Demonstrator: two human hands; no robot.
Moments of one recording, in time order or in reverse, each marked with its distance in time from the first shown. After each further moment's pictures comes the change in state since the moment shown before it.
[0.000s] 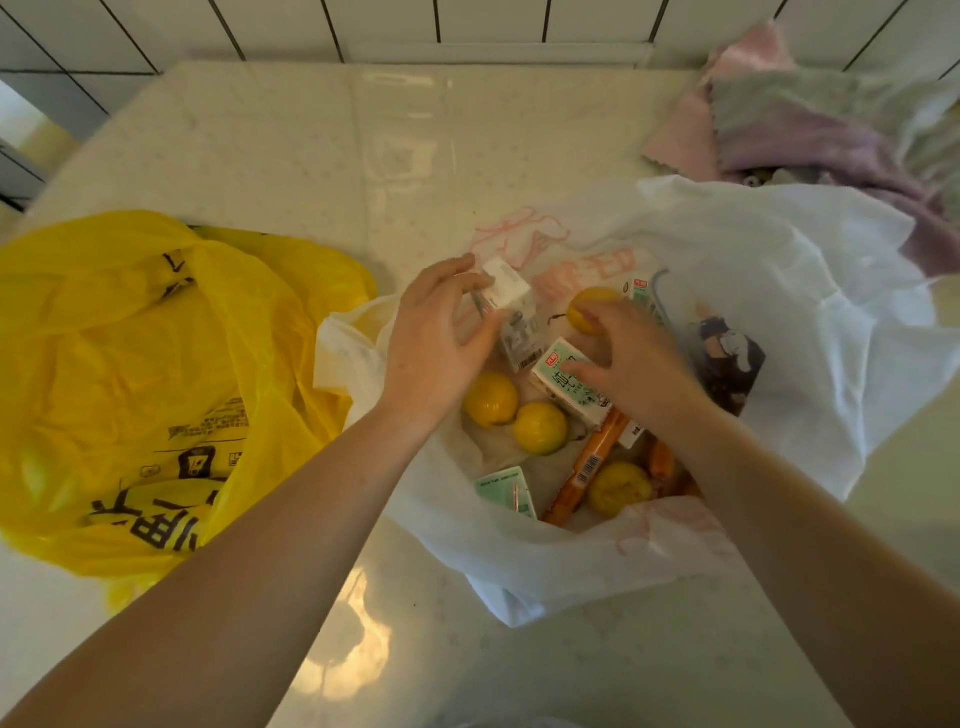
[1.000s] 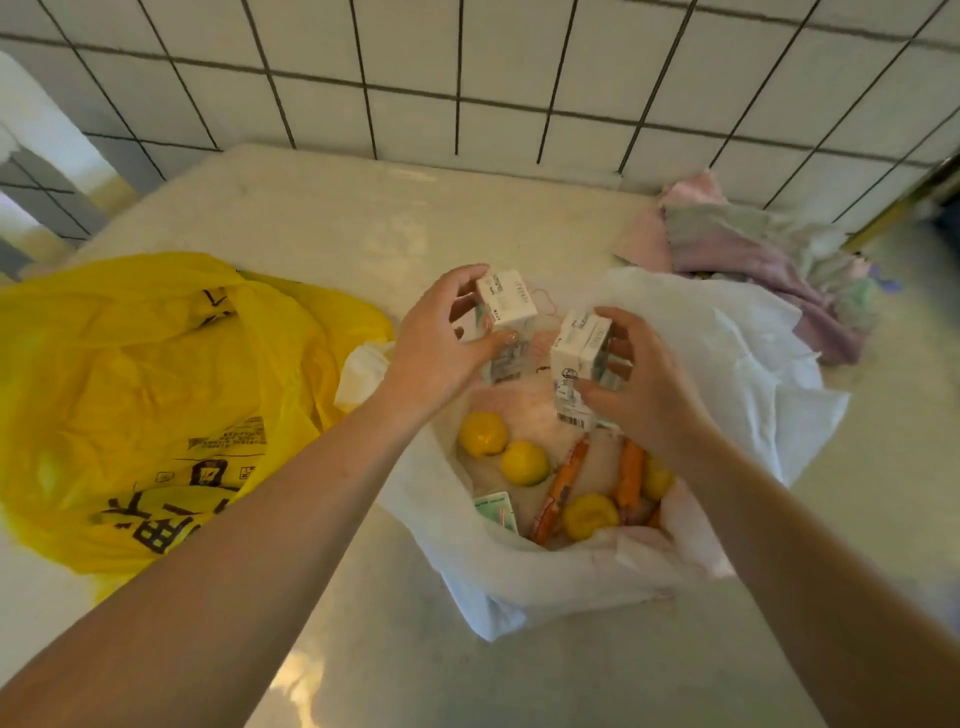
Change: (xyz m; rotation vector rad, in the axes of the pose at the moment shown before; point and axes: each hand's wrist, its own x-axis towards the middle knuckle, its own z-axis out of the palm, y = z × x) left_hand 0.002 0.051 -0.050 -0.346 -0.074 -0.134; right_hand -0.044 -0.034 -0.045 0.301 0.202 -0.083
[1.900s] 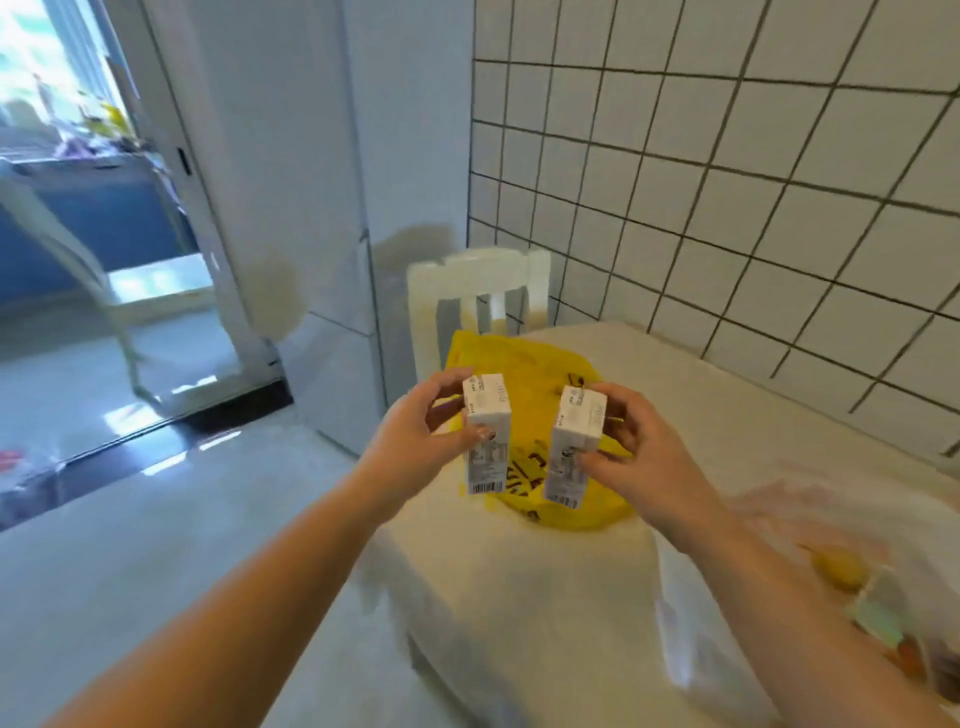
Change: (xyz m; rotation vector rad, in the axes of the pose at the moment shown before) left_hand -0.339 0.069 -0.209 -0.118 0.596 -0.122; right_hand -0.178 -0.217 0.089 0.425 -0.588 -0.583
